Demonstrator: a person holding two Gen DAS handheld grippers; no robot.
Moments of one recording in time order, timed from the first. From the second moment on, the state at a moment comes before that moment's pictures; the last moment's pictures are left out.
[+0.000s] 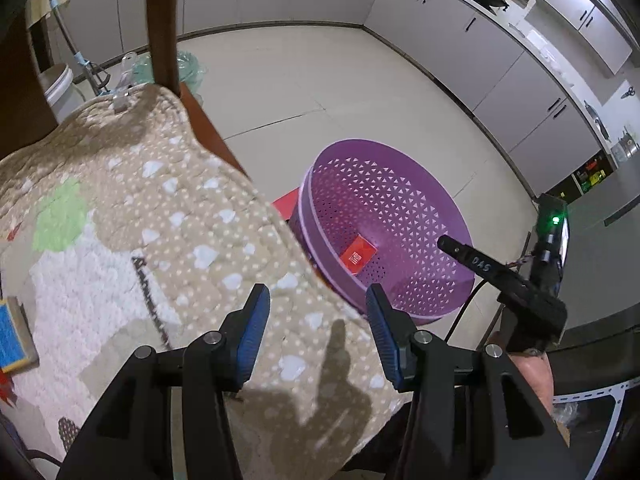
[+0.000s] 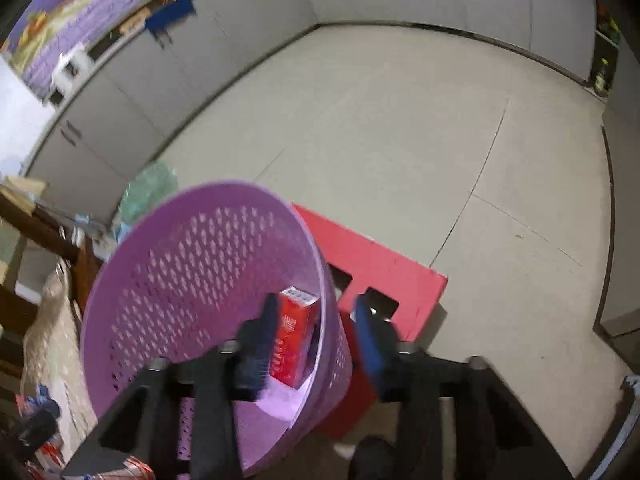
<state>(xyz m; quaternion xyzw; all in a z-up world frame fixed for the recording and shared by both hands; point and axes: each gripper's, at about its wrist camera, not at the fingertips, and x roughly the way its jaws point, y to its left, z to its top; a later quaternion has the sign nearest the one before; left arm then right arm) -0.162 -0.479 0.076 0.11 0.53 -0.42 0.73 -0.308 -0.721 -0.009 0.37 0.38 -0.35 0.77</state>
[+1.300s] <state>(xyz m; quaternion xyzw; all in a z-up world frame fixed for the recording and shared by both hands) -0.119 -0.141 0.129 0.00 0.47 -0.17 0.87 -0.287 -0.598 0.088 0.04 0.25 -0.44 0.86</state>
